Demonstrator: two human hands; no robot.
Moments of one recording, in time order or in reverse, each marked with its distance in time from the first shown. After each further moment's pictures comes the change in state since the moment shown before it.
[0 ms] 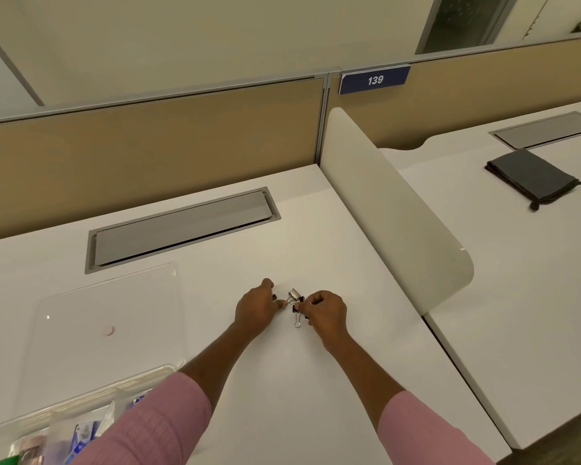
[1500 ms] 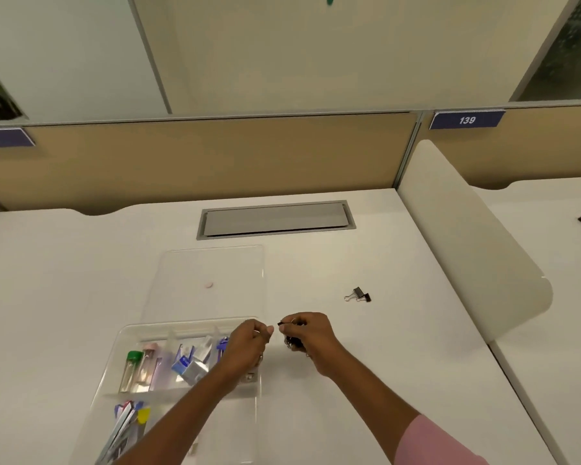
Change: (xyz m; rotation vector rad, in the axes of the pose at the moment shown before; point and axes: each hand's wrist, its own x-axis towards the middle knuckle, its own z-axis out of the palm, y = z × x) left_hand -0.187 -0.124 -0.055 -0.749 0.157 -0.220; right_hand -0.140 -0.019 0.096 0.122 -0.616 -0.003
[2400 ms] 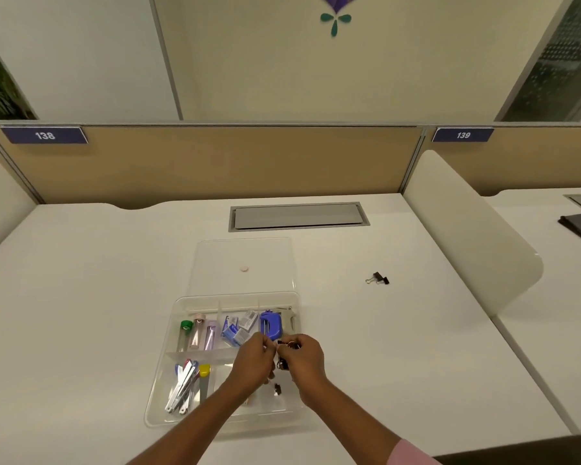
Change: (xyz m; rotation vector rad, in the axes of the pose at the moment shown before) left_hand -0.086 -0.062 -0.061 0.217 0.000 0.035; right_hand -0.092 0.066 0.132 -0.149 0.307 -0.027
